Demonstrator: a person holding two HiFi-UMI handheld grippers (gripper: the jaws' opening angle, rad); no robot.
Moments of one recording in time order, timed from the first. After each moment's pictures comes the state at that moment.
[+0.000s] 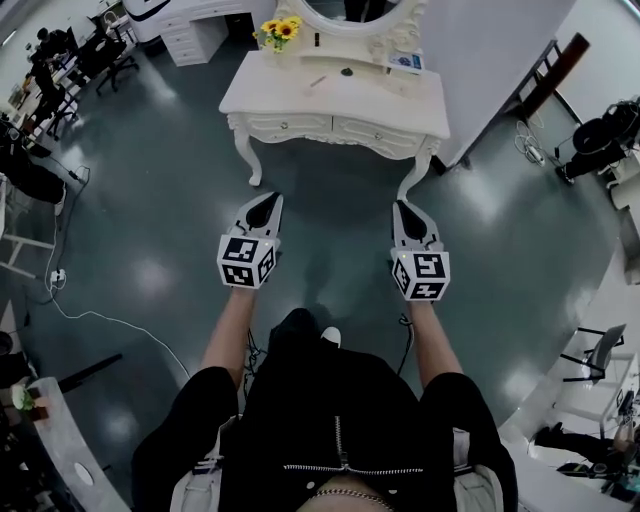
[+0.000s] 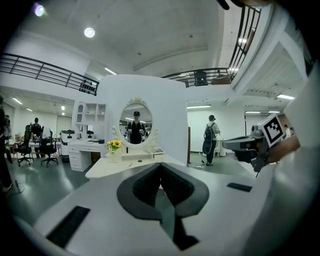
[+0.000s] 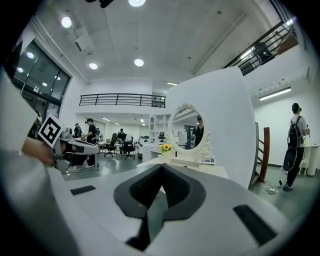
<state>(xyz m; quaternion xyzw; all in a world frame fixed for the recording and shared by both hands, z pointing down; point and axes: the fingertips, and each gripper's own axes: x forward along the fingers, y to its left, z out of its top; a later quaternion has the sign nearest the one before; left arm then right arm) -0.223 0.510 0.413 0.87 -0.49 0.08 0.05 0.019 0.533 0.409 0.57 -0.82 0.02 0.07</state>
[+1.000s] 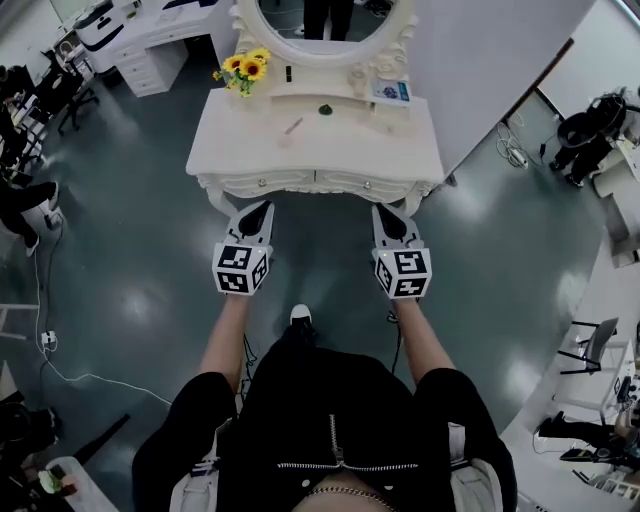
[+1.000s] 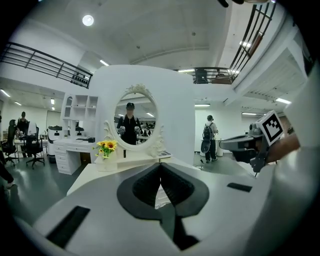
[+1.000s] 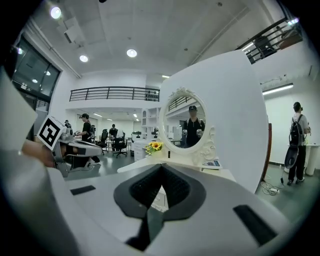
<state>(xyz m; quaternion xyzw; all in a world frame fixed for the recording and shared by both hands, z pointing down) -0.220 0.247 0.428 0.89 -0.45 0.09 0.05 0.001 0.281 0.422 0.59 -0.80 0.05 0.09</state>
